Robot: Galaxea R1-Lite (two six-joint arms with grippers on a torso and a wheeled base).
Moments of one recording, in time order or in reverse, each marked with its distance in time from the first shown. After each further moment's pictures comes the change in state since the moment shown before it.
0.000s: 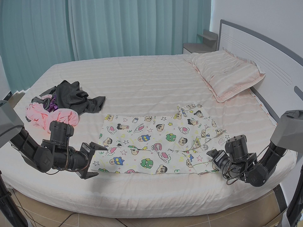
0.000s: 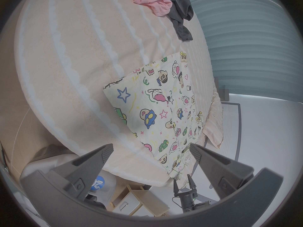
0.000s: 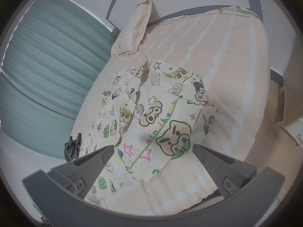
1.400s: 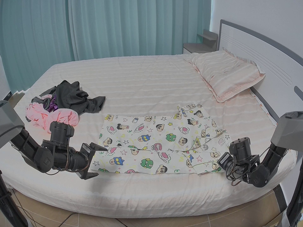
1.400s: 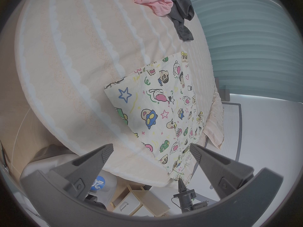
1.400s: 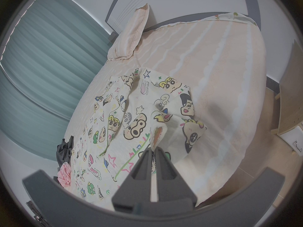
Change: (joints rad) left arm 0.000 0.004 0.002 0.000 0.003 0.001; right arm -0.048 0.019 0.046 -0.041 -0.030 -0.056
